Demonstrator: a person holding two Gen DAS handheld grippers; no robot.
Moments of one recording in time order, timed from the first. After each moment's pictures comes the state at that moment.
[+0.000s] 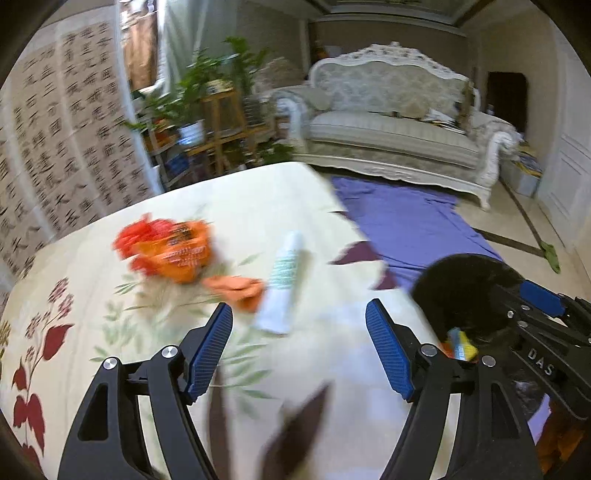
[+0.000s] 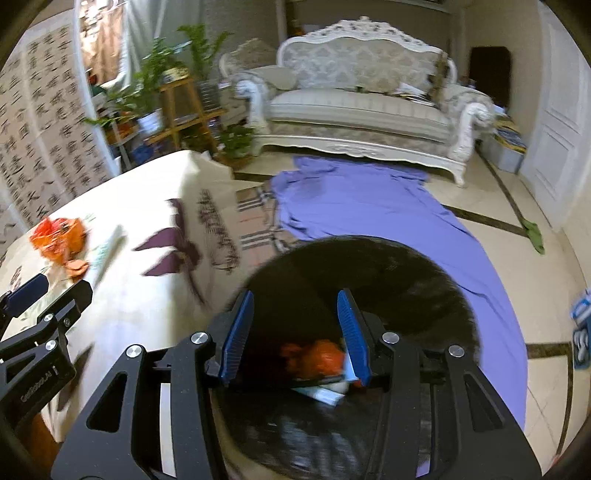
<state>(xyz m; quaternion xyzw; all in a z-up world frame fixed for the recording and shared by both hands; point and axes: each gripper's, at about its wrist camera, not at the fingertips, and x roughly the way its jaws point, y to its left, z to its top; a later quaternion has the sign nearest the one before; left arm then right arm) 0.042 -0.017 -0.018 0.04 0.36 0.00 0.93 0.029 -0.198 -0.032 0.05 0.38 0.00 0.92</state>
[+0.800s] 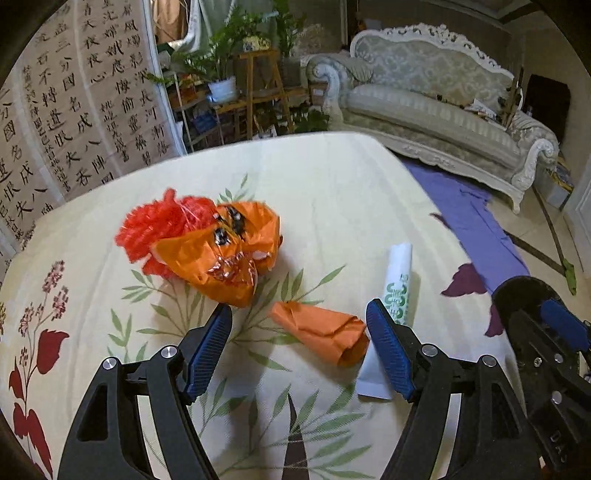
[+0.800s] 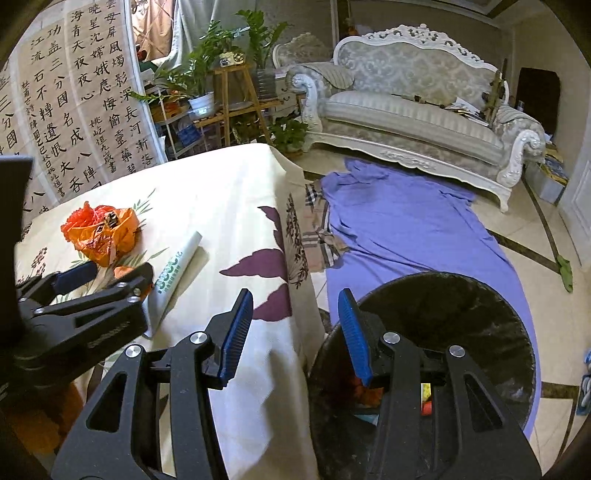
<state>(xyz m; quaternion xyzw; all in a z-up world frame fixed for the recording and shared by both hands) 0.107 0.034 -0.044 0.01 0.43 0.04 0.90 0.067 -0.129 -0.026 0.02 0.39 0.07 0.92</state>
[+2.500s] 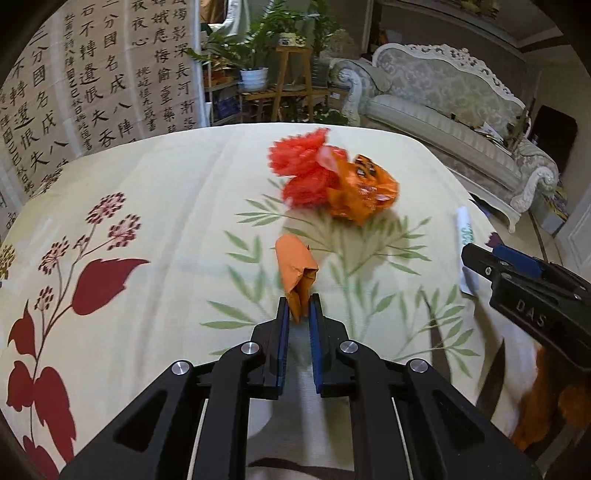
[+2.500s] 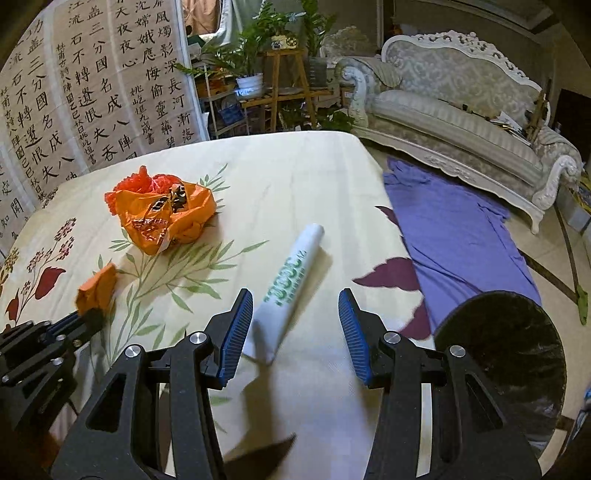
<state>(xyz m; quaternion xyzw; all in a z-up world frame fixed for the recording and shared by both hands) 0.034 0.128 -0.038 -0.05 0.42 0.04 0.90 0.078 -0.046 -0.032 -0.02 0.41 0.13 0.90</state>
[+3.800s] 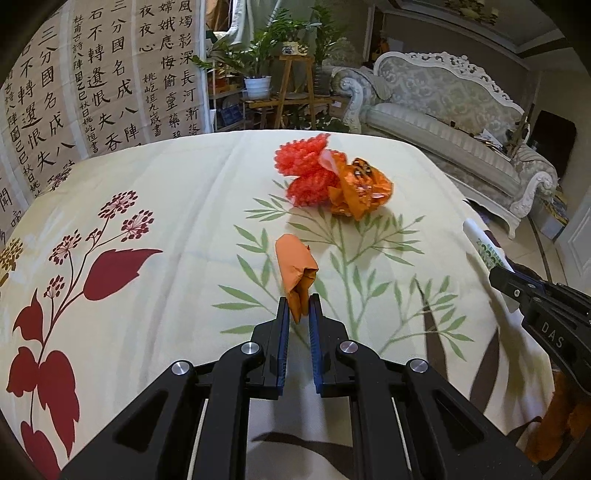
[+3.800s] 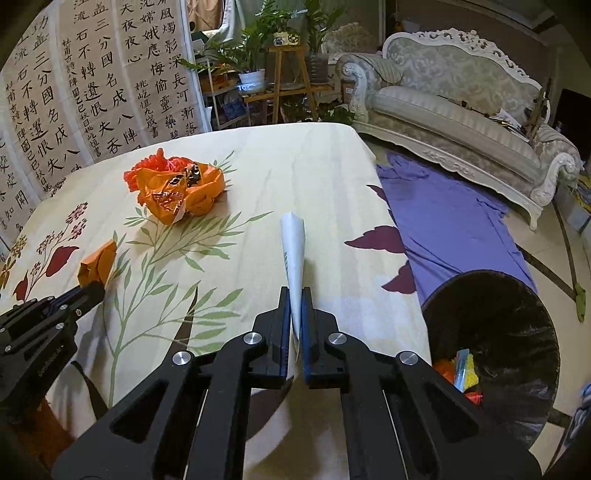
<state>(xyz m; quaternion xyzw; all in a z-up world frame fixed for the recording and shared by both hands) 0.015 0.125 -0.035 -0.05 0.41 0.04 0.91 0.039 -0.062 -0.025 -0.02 0.41 0.14 0.90</state>
